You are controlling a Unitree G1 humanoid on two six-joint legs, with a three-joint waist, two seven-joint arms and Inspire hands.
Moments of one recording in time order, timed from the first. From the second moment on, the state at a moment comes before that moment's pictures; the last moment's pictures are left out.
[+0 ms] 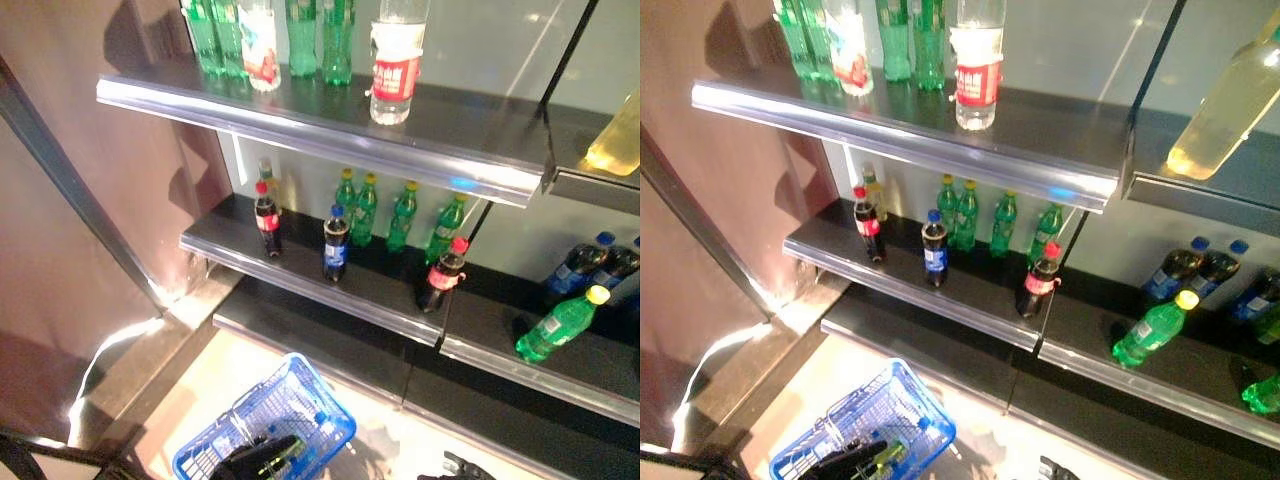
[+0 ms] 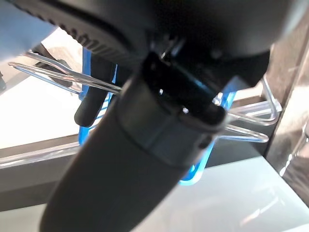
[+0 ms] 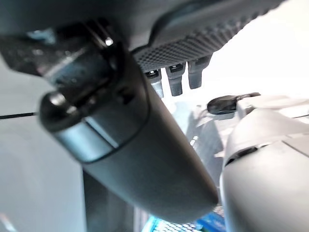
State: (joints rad) left arm -0.03 0.24 -0.08 1.25 -0.79 0.04 -0.49; right arm 0.04 -0.31 0.11 1.27 0.31 -0.17 0.21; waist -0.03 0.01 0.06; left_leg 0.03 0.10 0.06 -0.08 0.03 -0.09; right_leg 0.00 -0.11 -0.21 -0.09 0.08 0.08
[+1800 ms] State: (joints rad) left arm -0.29 0.32 -0.21 1.00 -1.00 -0.07 -0.38; right arm -0.22 -0.50 0.13 0.28 0.34 -0.51 -0.23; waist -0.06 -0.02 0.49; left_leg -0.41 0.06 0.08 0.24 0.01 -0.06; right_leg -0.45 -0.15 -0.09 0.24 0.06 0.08
